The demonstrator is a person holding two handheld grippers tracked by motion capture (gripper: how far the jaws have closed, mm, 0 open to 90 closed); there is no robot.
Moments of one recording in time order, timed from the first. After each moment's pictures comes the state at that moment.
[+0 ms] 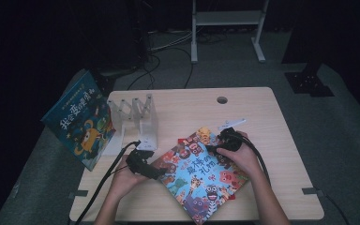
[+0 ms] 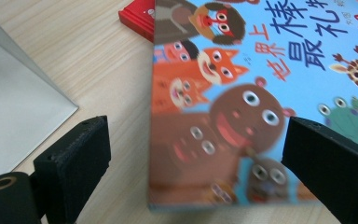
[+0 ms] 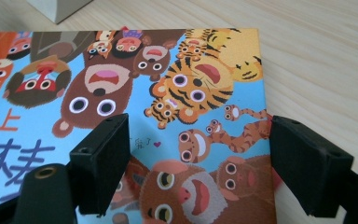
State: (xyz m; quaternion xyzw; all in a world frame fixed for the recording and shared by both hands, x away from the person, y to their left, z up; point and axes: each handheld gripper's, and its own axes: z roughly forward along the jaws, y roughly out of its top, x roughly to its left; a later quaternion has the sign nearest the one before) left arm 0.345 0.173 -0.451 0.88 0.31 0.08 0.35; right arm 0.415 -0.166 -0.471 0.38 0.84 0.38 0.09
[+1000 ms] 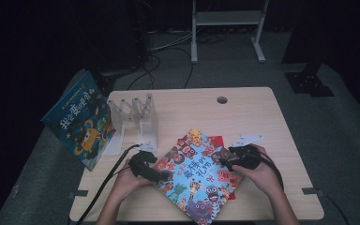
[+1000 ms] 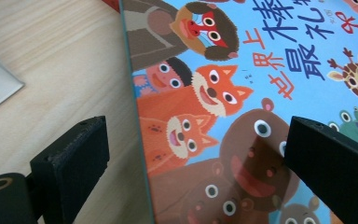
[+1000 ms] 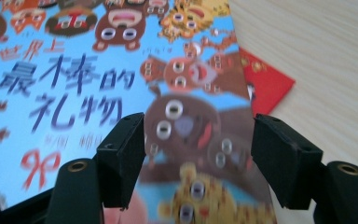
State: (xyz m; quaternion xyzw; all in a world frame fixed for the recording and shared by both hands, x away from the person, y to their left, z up) left arm 0.345 0.169 -0.467 0.87 0.33 0.00 0.36; right arm 0.338 -0.204 -0.453 0.35 0.85 0.38 0.14
